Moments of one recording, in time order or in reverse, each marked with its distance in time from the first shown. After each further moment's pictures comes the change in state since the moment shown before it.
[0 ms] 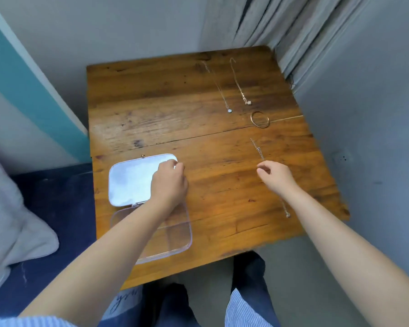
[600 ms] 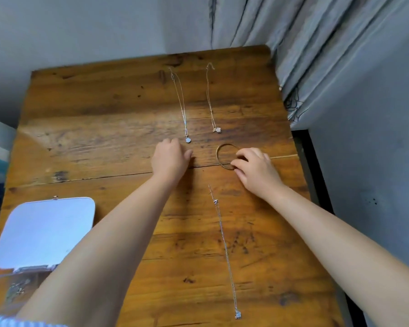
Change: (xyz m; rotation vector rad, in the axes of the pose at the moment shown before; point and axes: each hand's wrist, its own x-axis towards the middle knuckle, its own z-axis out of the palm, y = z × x) left_hand 0.217 0.138 0.072 0.012 0.079 -0.340; right_hand 0.212 0.091 -0.042 -0.329 -0.030 -0.581
